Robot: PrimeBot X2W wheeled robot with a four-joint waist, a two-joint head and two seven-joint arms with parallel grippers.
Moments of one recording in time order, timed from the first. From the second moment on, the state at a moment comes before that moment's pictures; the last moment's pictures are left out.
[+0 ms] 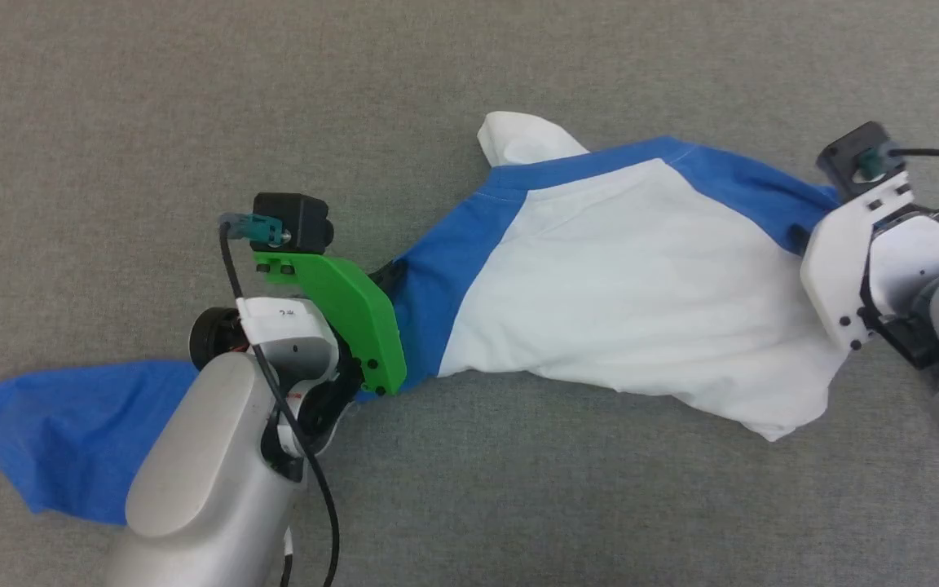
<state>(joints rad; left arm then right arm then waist) -0.49 0.22 -0.40 0.11 -0.65 0.12 0.53 -0.63 -0.46 0.32 0.28 0.15 0.13 0.68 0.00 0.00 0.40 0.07</state>
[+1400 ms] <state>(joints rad) -1.54 0.32 -0.30 0.49 -0.35 0.06 -0.01 -1.58 -0.25 0.13 0.55 0.06 0.13 0.30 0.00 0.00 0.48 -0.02</state>
